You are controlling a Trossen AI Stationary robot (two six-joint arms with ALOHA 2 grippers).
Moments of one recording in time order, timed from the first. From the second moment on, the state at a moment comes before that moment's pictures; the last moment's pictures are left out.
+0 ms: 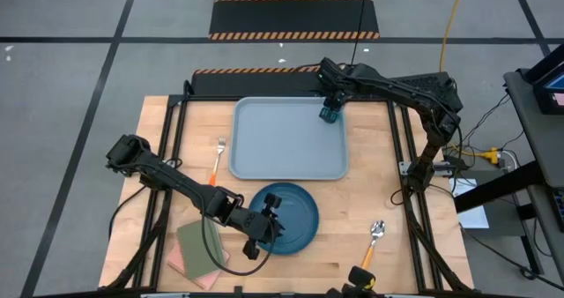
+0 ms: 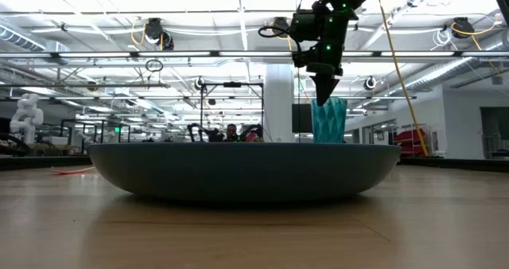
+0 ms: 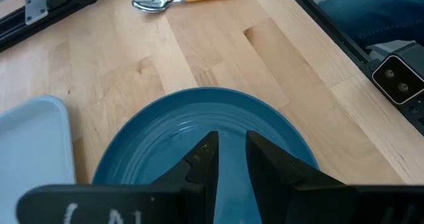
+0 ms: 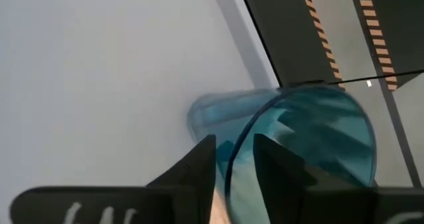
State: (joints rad) left arm -0.46 1.72 1.28 -0.31 -0.17 0.14; right arm -0.62 1.74 1.54 -1.02 0.18 -0.21
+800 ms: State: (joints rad) left arm -0.51 1.72 1.28 -0.36 -0.17 0.04; right arm -0.39 1.50 1.54 -0.99 0.19 0.10
